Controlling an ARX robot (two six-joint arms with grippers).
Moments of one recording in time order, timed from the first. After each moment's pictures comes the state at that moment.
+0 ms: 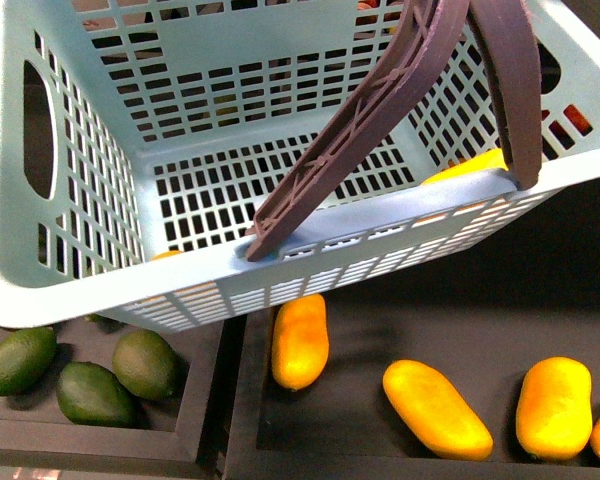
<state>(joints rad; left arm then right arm) -0.50 1.69 1.27 -0.07 0.35 -0.95 0.13 1.18 0.64 0.31 0.14 0.34</state>
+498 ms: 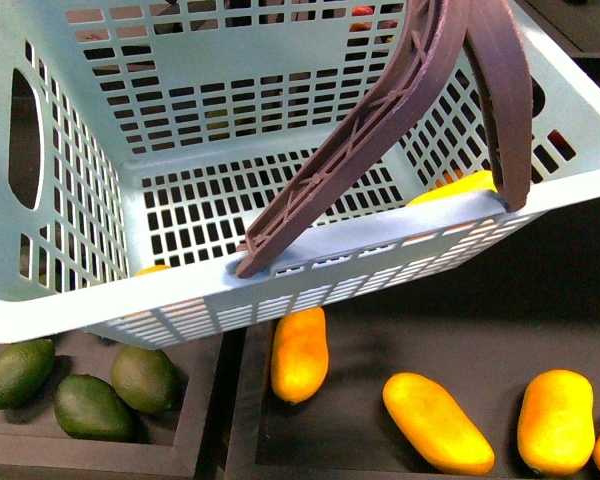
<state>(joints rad) -0.50 1.69 1.27 -0.07 0.35 -0.95 0.02 0.93 0.22 0.70 0.01 0.01</state>
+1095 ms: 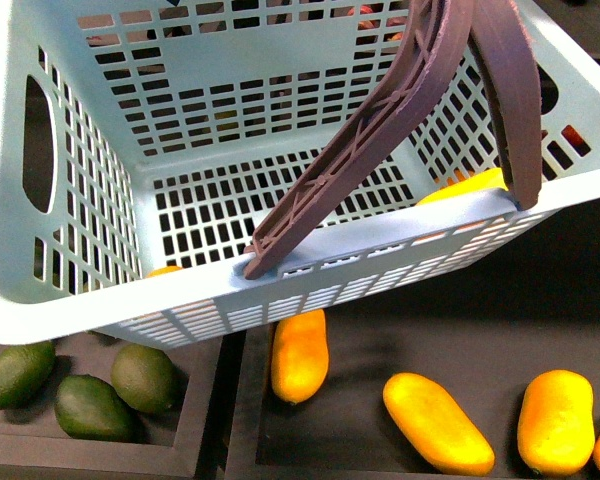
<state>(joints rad) -0.50 1.69 1.27 -0.07 0.36 -0.95 0.00 0.62 0.06 0.55 0.00 0.01</state>
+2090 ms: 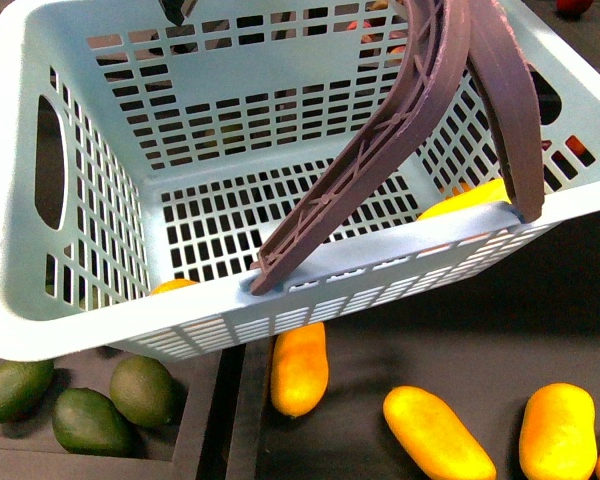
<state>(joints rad) -0.50 1.69 1.27 -0.07 0.36 -0.95 0.00 0.22 0.02 0.22 0.00 0.01</state>
